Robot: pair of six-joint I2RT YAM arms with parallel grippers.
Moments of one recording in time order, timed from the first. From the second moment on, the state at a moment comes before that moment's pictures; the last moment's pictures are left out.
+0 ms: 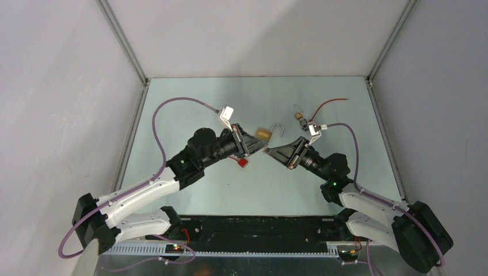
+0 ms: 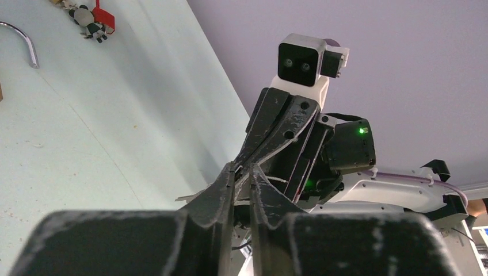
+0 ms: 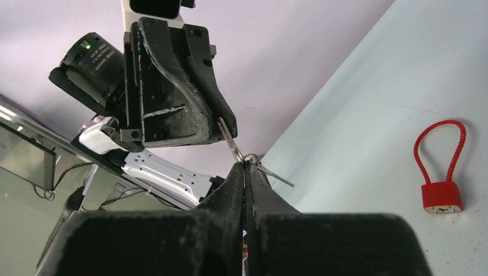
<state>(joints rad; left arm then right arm) -0.87 1.06 0.80 0.17 0.14 -0.91 0.62 1.01 0.29 1.02 -0.44 1.03</state>
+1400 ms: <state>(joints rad) -0.81 1.03 0.76 0.19 0.27 -0.89 0.55 1.14 0.37 1.13 -0.65 1.05</state>
